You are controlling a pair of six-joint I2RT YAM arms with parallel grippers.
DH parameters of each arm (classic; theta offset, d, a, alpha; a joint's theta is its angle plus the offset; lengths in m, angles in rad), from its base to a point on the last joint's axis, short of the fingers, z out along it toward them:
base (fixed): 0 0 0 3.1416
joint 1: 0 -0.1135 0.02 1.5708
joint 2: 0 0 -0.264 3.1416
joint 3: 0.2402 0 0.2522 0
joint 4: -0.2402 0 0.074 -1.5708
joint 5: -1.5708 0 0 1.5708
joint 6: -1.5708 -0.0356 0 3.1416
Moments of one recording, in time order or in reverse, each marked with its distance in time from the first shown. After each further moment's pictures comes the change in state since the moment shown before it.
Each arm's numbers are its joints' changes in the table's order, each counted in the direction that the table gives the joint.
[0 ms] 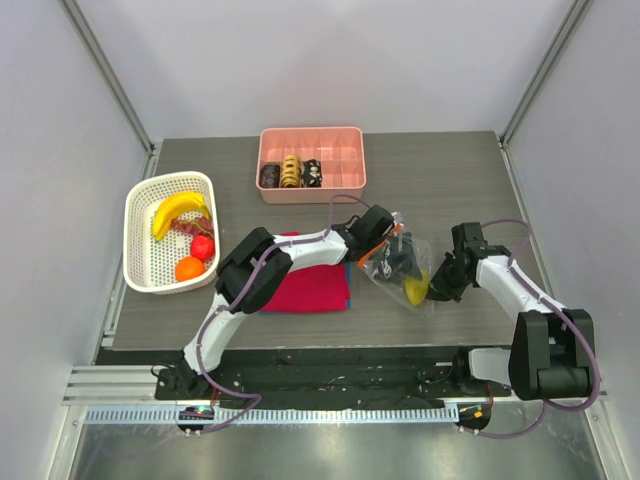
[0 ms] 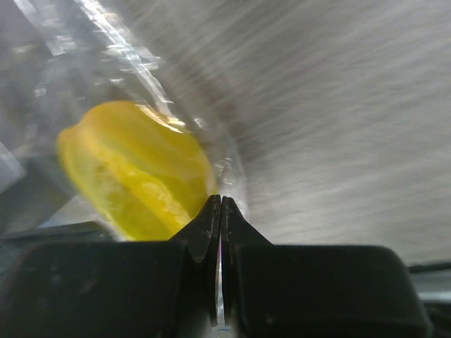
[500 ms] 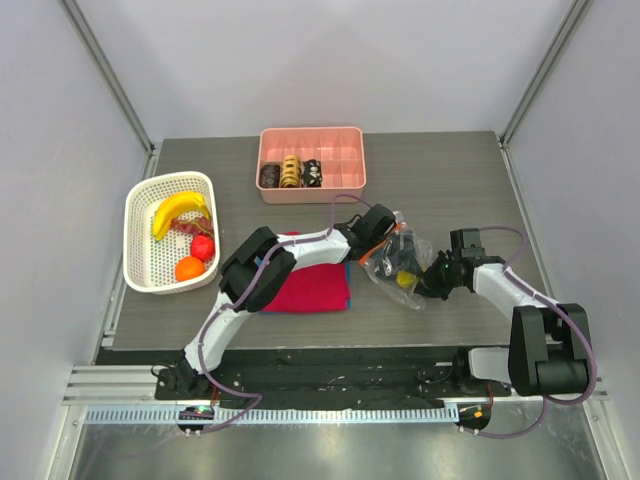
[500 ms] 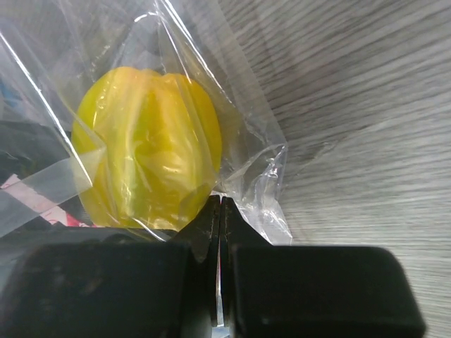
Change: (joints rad) left arm 0.000 0.047 0.047 -0.001 -0.008 0.026; right arm -0.020 0.026 -0.118 0.308 0.227 -0.106
